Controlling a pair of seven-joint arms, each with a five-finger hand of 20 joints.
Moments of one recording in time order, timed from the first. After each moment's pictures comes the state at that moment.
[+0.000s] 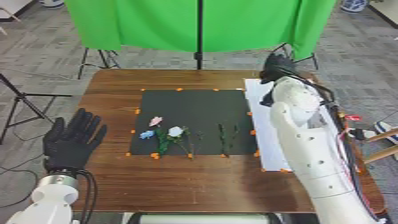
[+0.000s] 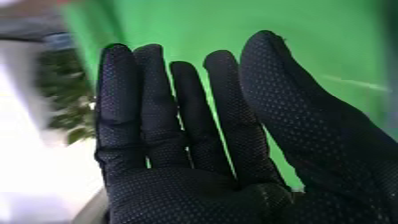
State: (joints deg) left arm 123.1 -66.7 -99.4 -121.9 4.5 15.6 10.9; right arm -67.8 -75.1 76.9 -86.0 -149.3 -14.0 24.4
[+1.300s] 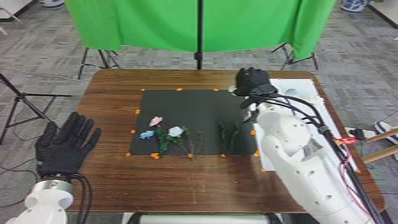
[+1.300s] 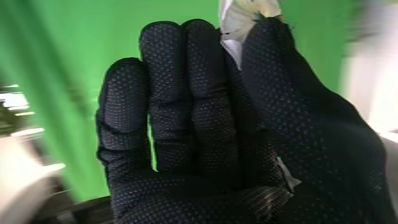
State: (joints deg) left arm 125.2 -67.4 -101.2 -122.1 3.8 15.0 11.8; right arm -75.2 -66.9 62.8 -99.0 -146.4 -5.0 15.6
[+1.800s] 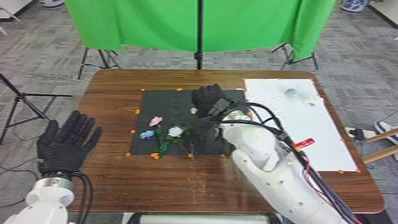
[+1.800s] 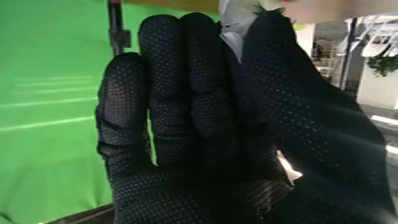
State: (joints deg) left arm 124.2 -67.0 -100.9 -122.0 3.7 16.1 11.3; right arm -73.0 -69.6 52.1 -97.8 -155.0 -10.9 7.2
